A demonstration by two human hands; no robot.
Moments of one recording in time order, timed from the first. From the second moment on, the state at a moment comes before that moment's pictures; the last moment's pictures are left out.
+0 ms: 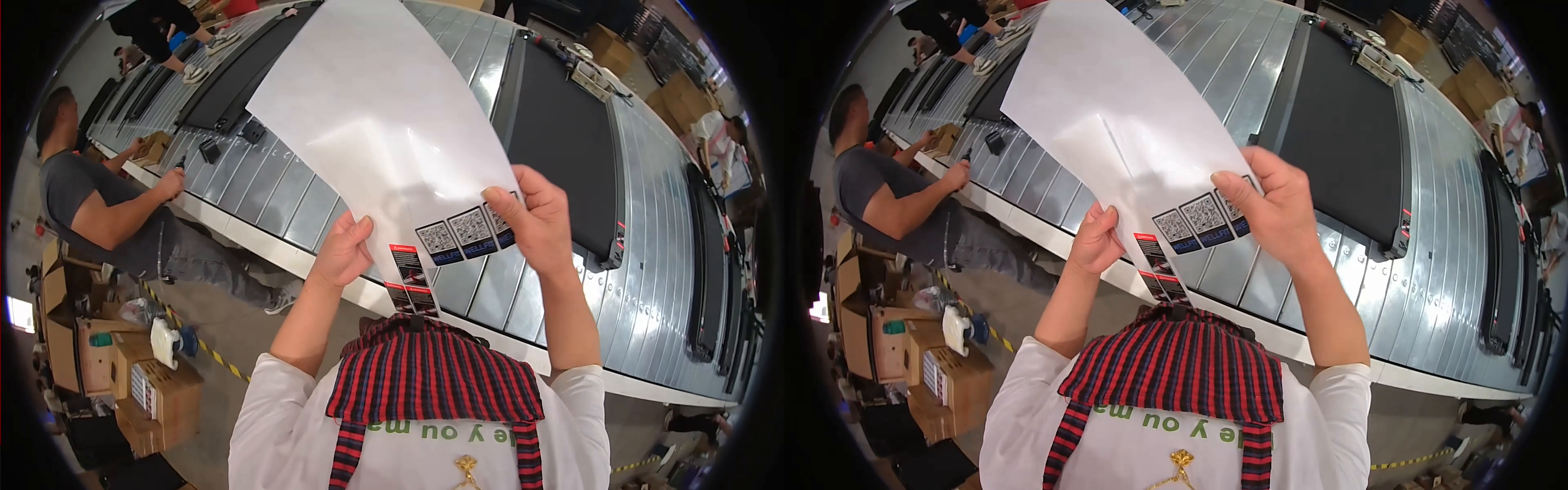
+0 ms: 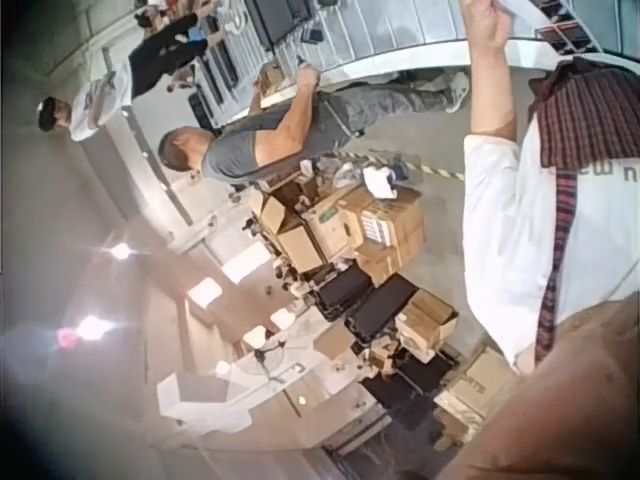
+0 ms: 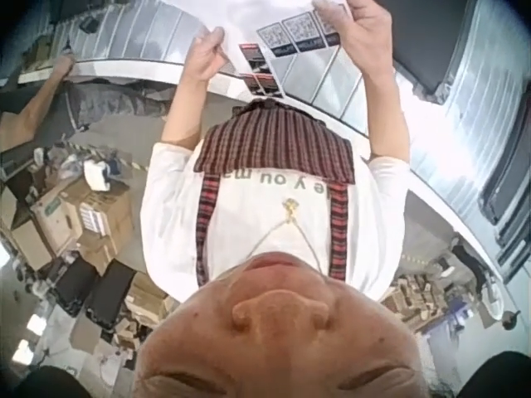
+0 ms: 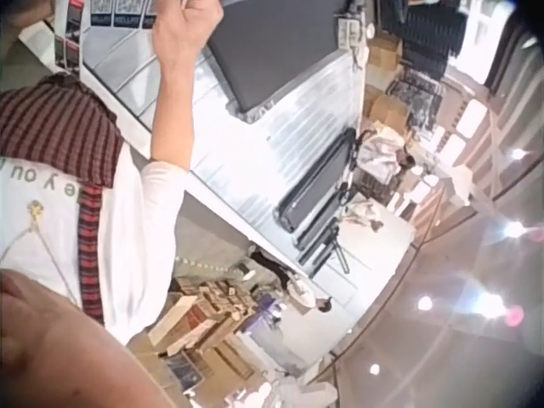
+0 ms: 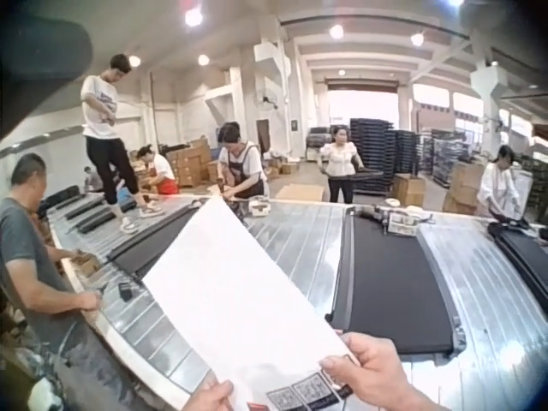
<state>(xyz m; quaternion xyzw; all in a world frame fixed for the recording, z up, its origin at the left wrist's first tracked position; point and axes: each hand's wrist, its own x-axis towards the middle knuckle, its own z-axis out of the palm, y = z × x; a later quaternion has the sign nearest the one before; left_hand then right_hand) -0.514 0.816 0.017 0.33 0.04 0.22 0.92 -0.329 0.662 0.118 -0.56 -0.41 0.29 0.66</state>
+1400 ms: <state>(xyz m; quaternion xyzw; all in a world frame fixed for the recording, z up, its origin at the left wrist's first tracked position) -0.497 0.815 0.025 0.47 0.22 0.30 0.80 -0.380 0.734 0.037 -0.64 -0.50 0.05 0.58</state>
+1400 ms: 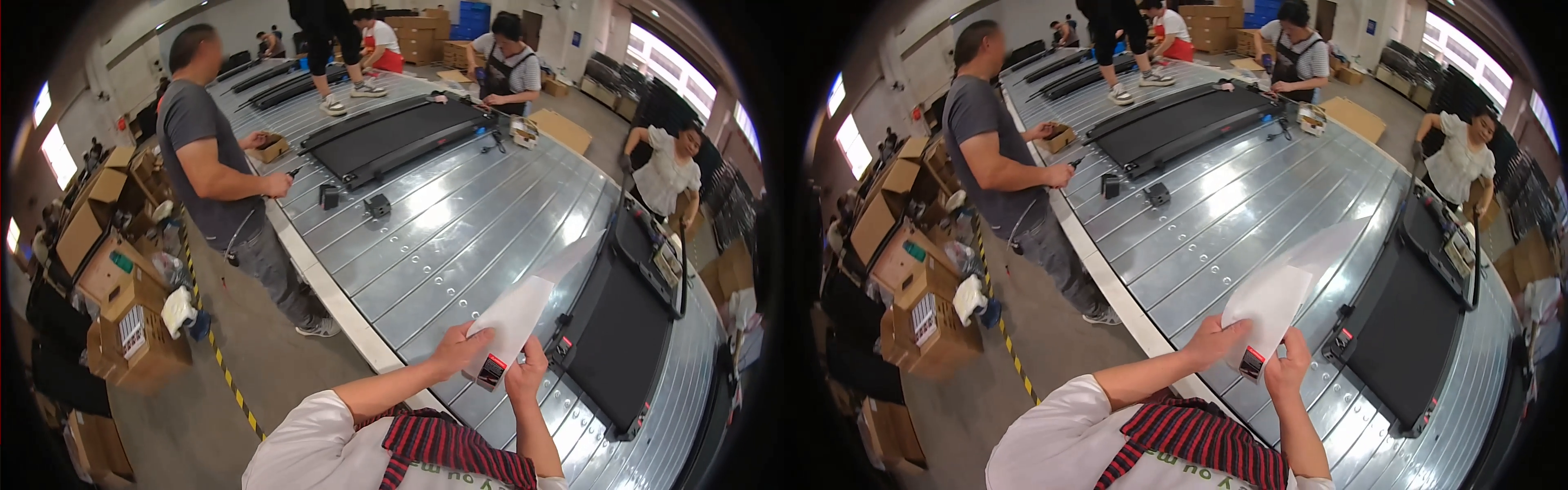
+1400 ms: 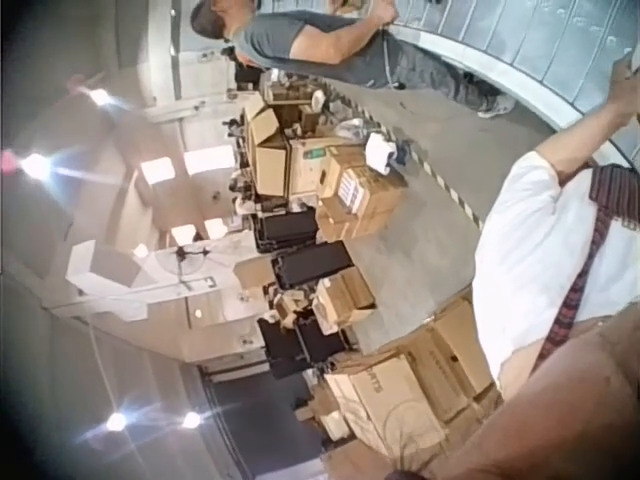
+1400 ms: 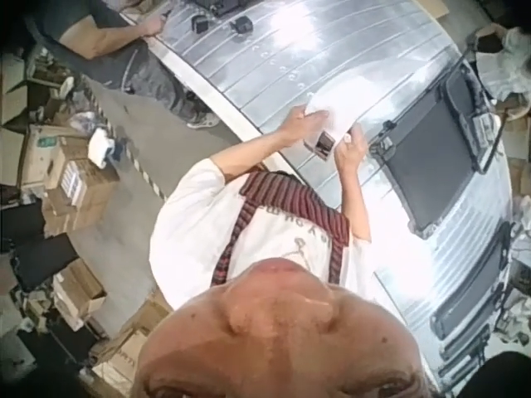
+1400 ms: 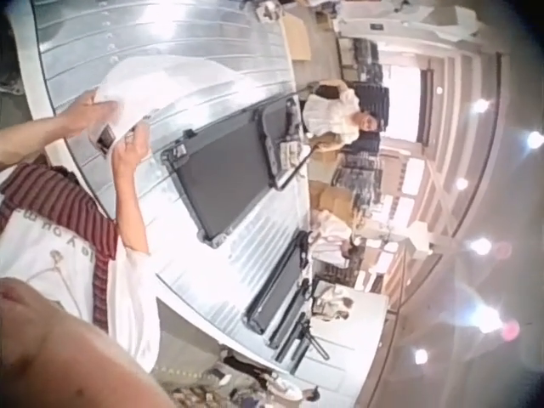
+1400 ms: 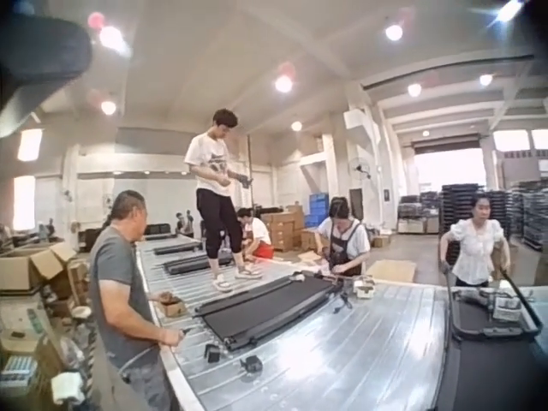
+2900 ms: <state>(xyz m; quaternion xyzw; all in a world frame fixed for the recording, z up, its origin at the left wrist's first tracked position) -0.349 0.751 -0.003 0.82 0.08 0.10 0.56 -0.263 0.615 0.048 -0.73 -0.62 -0.09 0.27</state>
